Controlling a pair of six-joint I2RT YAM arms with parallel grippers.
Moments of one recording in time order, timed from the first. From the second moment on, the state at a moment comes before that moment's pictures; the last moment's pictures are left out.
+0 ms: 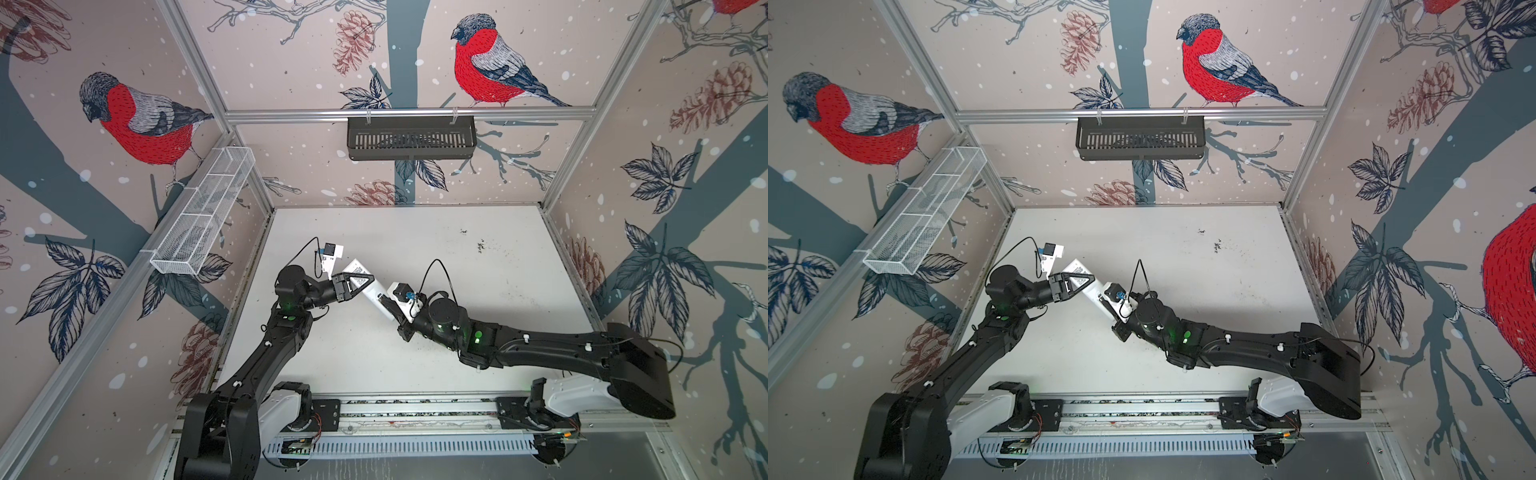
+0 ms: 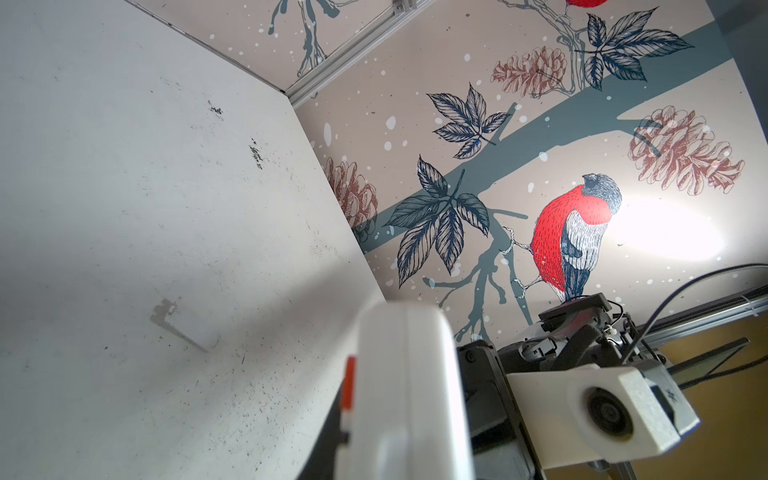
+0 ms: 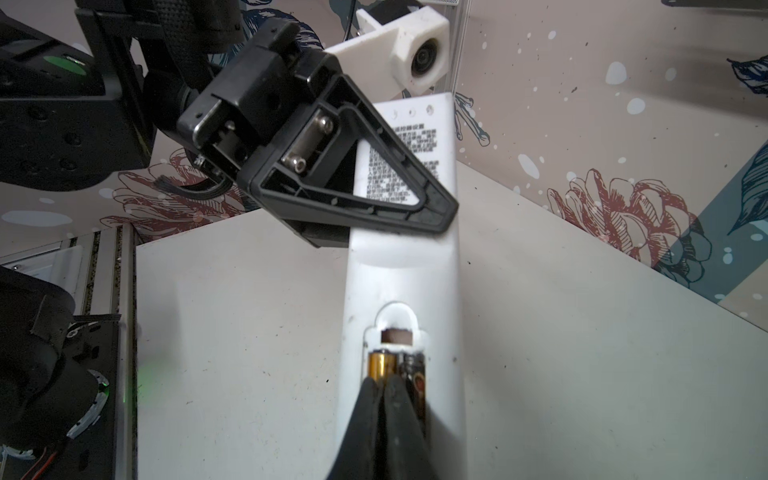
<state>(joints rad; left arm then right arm) -0.12 1.05 0.47 0.54 1.12 -0.96 1.19 1.37 0.73 0.37 0.18 -0.01</state>
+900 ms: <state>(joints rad) -0.22 1.05 0.51 0.39 1.16 -0.72 0.92 1.06 0.64 0.18 -0.22 0.14</state>
